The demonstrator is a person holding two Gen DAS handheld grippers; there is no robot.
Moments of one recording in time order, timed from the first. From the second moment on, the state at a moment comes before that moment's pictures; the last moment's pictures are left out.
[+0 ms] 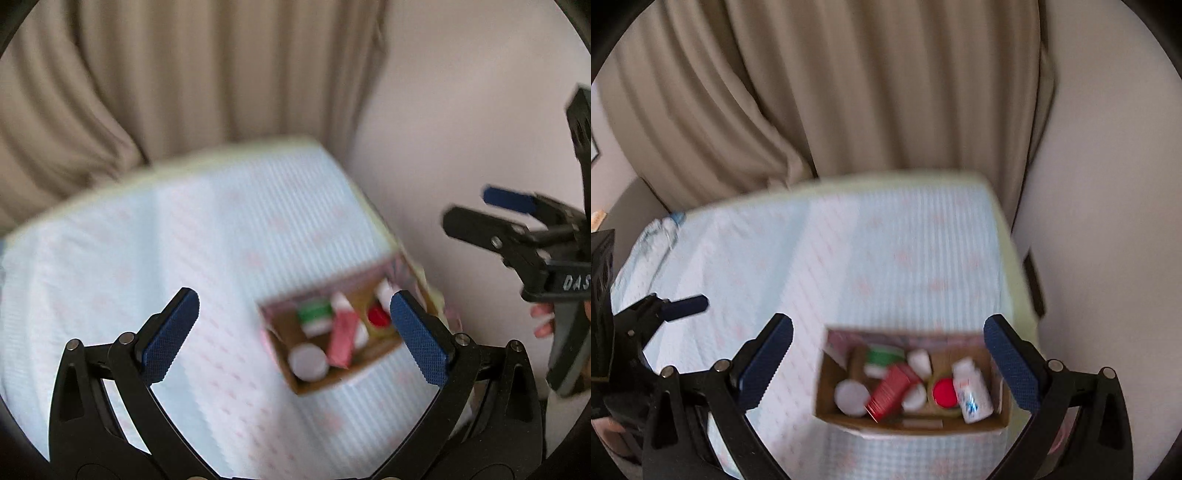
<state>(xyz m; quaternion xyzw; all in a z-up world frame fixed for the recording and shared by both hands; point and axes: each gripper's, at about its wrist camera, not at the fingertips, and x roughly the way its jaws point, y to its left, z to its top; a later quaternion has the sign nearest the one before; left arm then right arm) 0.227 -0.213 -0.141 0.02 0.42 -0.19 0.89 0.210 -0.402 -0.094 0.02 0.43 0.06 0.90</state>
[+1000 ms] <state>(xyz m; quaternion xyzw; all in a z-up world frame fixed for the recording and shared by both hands) 0.049 -0.047 -0.004 0.00 0.20 -0.04 0.98 0.047 -0.281 0.041 -0.01 0.22 0.00 0.97</state>
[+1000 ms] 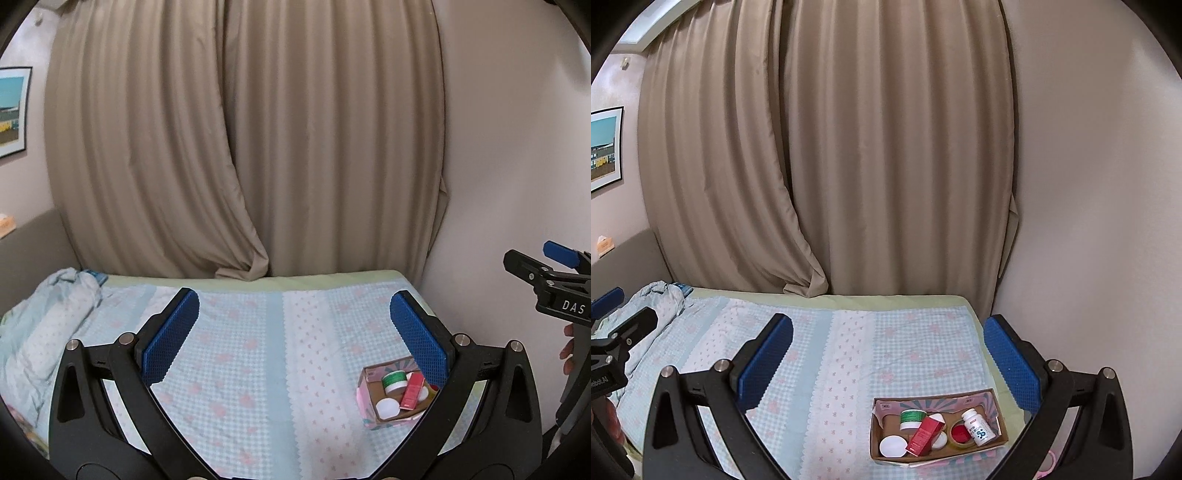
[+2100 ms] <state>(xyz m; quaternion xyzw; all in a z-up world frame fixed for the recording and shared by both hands) 0.052 -0.041 0.000 0.01 0.20 -0.04 0.98 0.050 -0.266 0.036 -0.01 0.22 0.01 0.97</state>
